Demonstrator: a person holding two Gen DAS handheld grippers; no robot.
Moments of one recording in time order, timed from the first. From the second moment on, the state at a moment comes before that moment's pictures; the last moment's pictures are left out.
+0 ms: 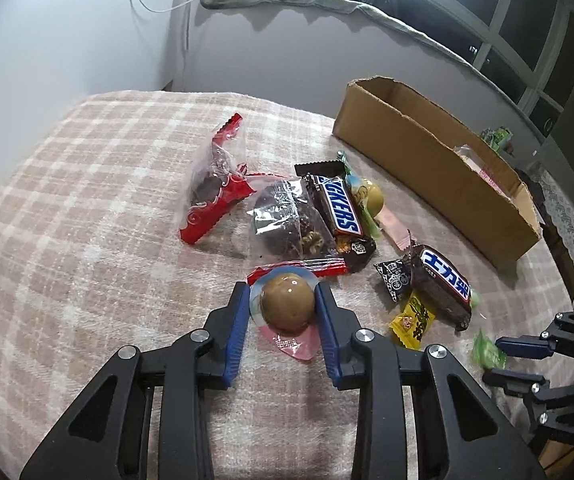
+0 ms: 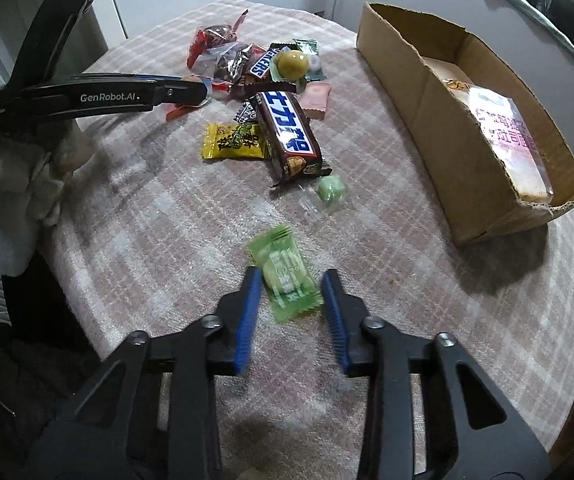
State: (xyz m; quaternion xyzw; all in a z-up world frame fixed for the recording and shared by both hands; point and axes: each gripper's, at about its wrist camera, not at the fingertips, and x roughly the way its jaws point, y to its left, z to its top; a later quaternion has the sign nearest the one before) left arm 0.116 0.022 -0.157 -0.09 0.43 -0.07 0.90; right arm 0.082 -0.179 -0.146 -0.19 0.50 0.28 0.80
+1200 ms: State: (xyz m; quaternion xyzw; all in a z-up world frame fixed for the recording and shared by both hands) left arm 0.110 -0.003 -0.078 -0.10 0.35 -0.13 0.92; right arm 0.100 -0.215 -0.069 -0.10 0.42 0.26 0.87
